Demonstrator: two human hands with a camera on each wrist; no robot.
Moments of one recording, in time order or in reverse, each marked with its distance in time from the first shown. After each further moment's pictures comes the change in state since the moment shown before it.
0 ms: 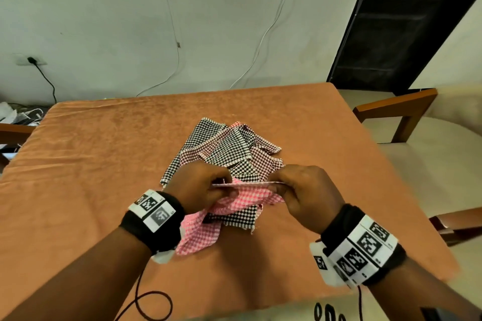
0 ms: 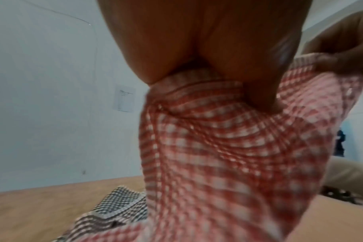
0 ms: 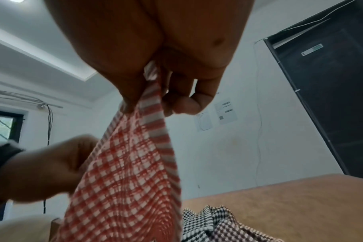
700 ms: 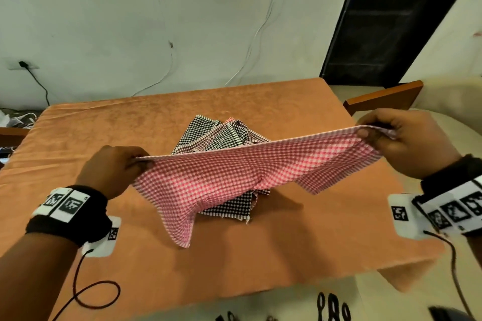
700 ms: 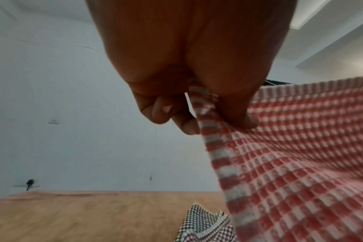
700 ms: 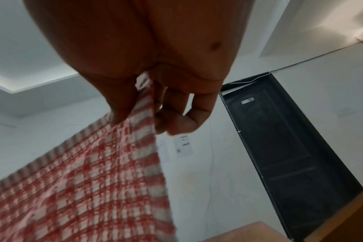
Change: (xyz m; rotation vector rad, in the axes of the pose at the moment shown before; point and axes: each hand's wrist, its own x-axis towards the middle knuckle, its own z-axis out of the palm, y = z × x) left_hand -0.065 -0.054 -0.077 0.083 0.062 -0.516; right_hand -0.034 0.045 -0.144 -0.196 0.144 0.248
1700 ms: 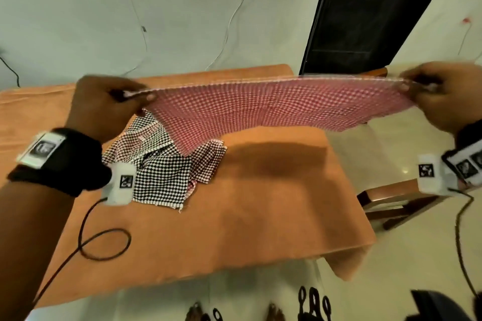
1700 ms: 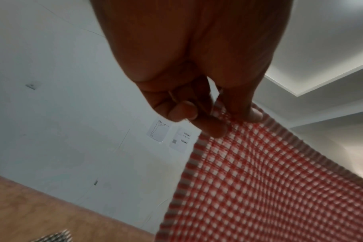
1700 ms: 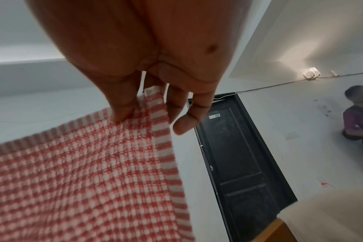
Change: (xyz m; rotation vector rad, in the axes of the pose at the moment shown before) left_hand 0.053 0.211 0.022 -0.419 0.327 0.129; right_hand -0.009 0.232 -0.106 -0.096 0.123 0.175
